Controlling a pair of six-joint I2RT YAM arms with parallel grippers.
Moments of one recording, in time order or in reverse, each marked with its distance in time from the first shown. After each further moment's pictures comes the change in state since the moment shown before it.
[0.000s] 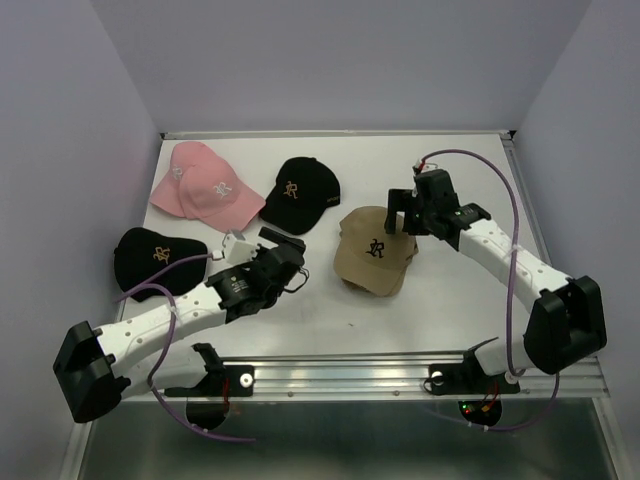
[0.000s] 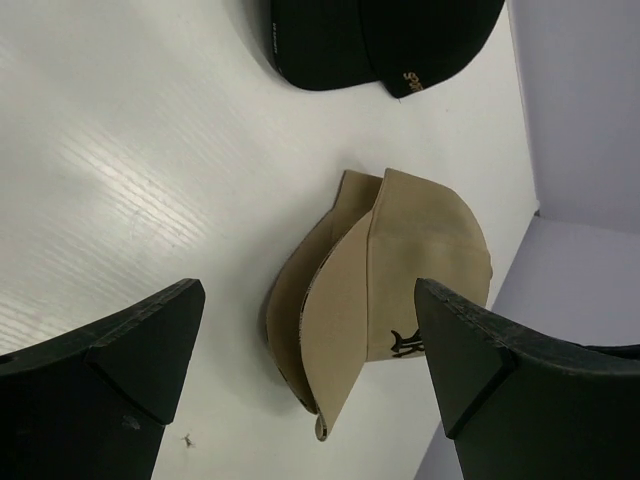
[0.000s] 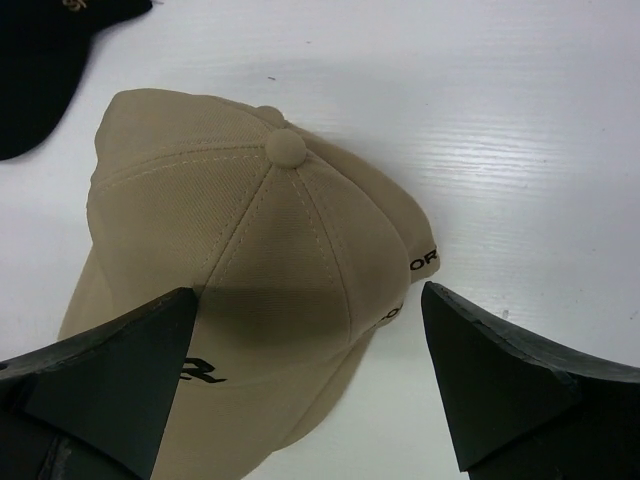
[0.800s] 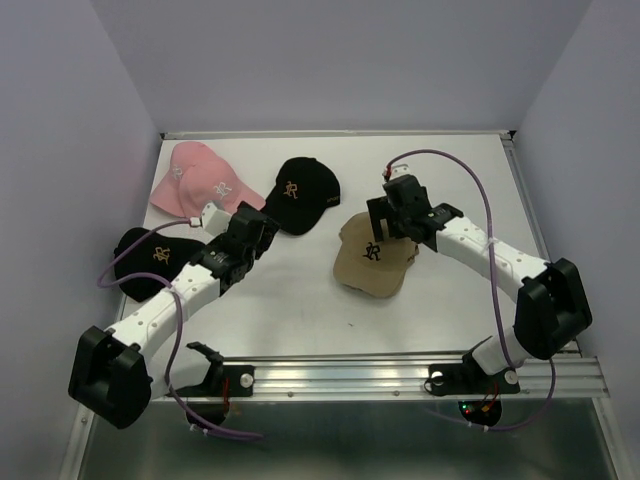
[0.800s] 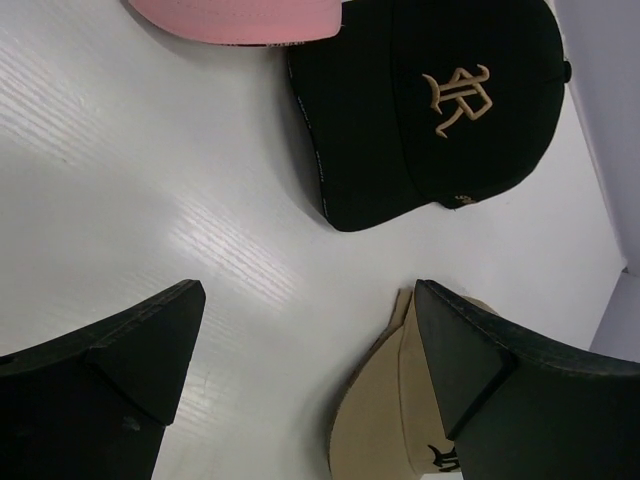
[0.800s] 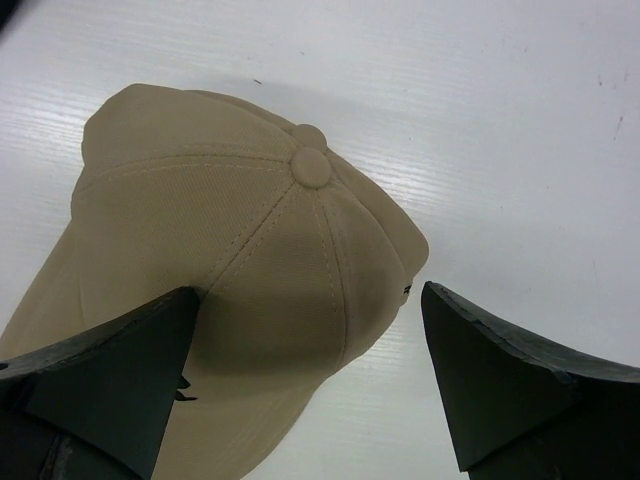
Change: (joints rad) left arm 0.420 0.053 0.004 0.145 0.208 0.465; right arm 0.165 0.117 0.055 -0.002 0.224 -0.168
